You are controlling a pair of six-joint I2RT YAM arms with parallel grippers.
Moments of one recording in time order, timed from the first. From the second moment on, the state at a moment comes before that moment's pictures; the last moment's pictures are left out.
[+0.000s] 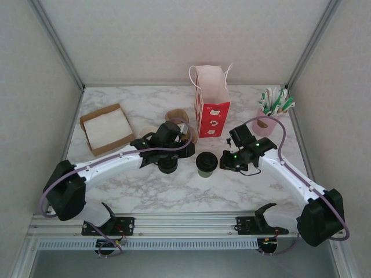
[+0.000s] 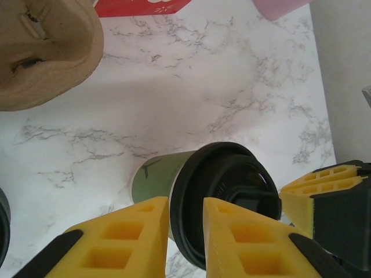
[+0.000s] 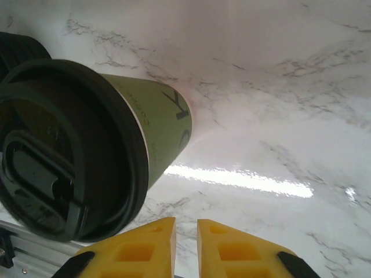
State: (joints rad) left arm -0.78 1.49 1.04 -0.28 0.18 -0.78; right arm 0.50 1.21 0.91 -0.92 -0.26 0.54
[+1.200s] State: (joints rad) left arm -0.80 1.43 0.96 -0.22 0.22 -0.82; right arm 0.42 1.29 0.96 -0.76 -0.28 0.55
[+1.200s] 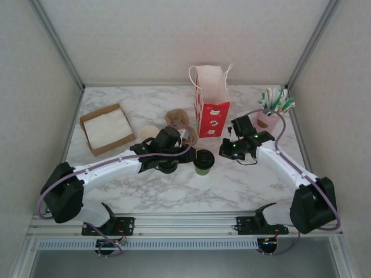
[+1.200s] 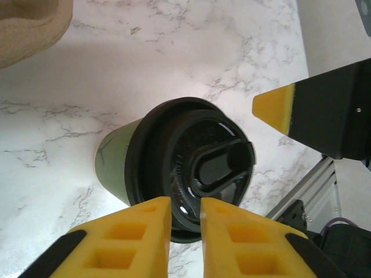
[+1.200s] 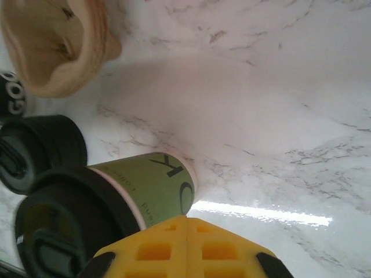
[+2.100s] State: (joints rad) left arm -0.67 1.50 0.87 -0.05 0.52 -0.87; right arm 0.41 1.22 0.83 -0.64 -0.49 0.63
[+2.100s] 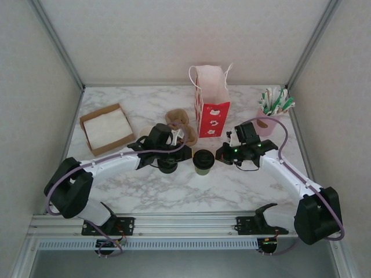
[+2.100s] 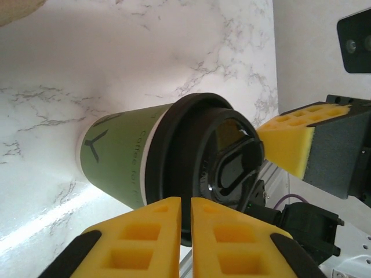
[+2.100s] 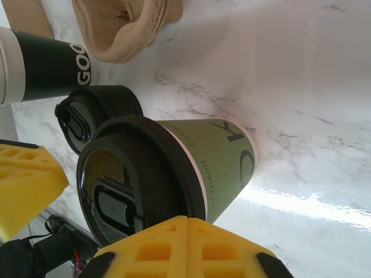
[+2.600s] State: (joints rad) left arm -0.67 1.53 0.86 -0.03 0.52 -0.87; right arm 0.41 1.25 0.83 -0.60 -0.52 0.63
